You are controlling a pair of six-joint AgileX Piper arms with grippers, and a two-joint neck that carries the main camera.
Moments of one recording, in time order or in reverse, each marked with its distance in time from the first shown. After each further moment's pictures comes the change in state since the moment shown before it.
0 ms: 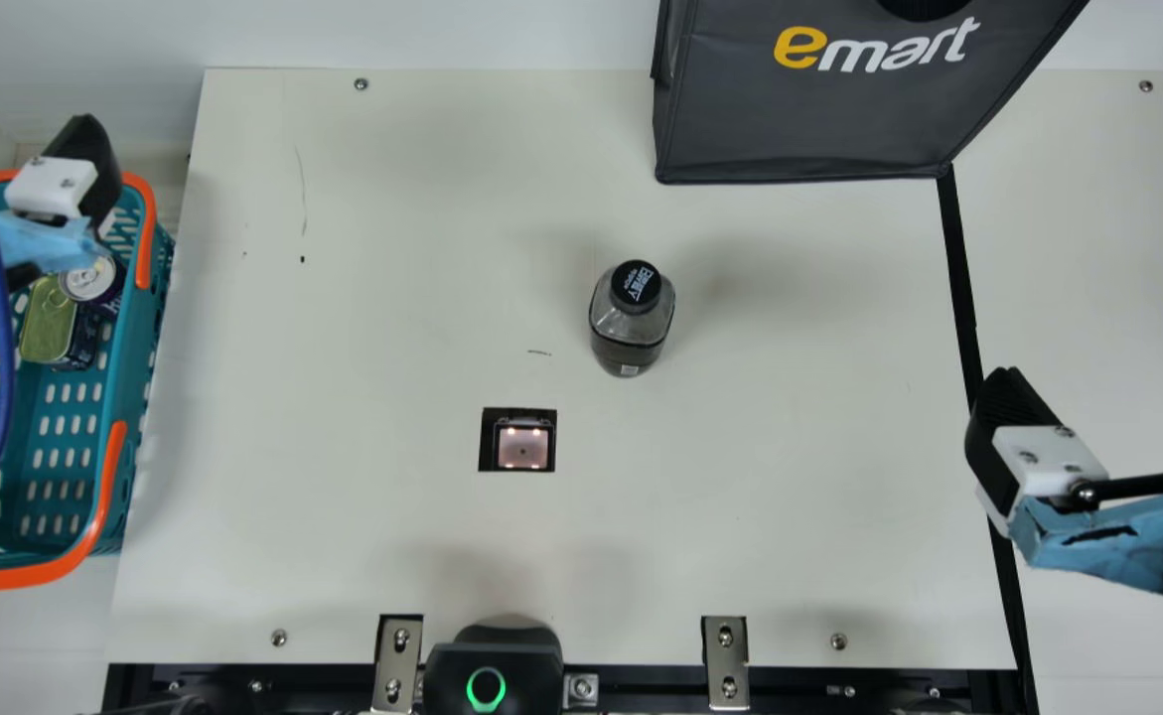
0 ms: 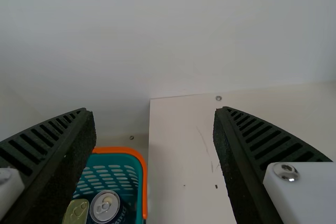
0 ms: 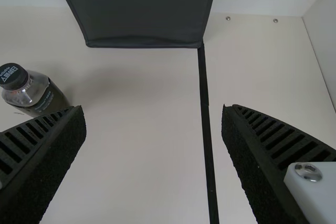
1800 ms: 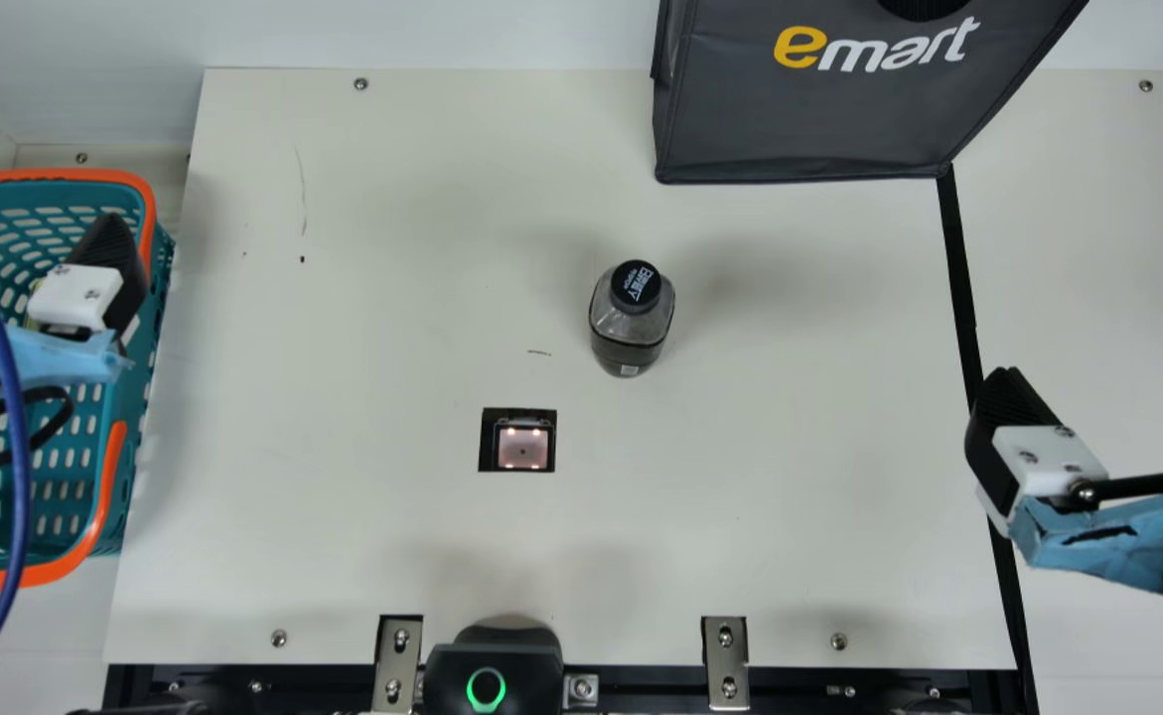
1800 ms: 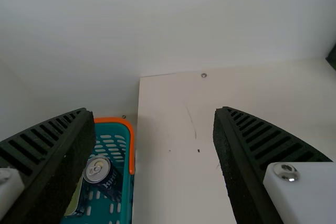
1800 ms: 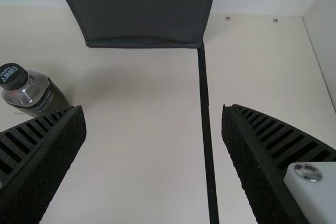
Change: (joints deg) left arm -5.2 -11.9 6.3 11.6 6.4 -12.8; right arm 0.0 0.0 0.0 0.0 0.0 0.0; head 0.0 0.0
